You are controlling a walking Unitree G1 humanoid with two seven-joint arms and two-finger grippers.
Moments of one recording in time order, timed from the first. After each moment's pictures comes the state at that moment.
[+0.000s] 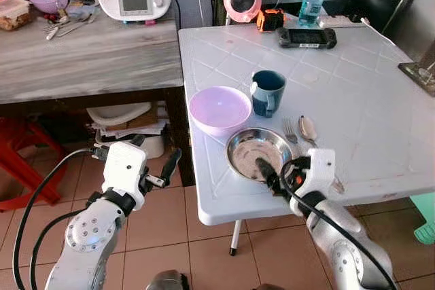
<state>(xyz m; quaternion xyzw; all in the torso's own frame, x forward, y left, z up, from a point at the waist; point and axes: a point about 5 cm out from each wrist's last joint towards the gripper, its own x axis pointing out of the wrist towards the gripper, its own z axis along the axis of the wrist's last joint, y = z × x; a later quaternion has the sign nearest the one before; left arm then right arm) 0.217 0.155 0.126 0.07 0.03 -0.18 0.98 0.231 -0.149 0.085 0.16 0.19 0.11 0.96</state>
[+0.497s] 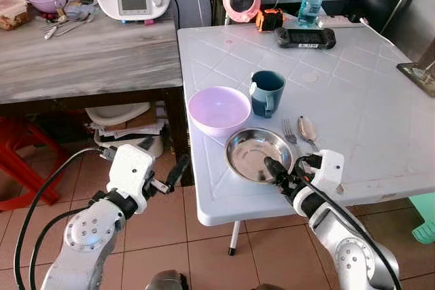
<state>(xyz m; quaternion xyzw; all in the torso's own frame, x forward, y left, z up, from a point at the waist) 0.213 0.150 0.126 0.08 0.03 -0.25 0.96 0.231 -0.154 0.085 0.25 0.21 0.09 0.94</state>
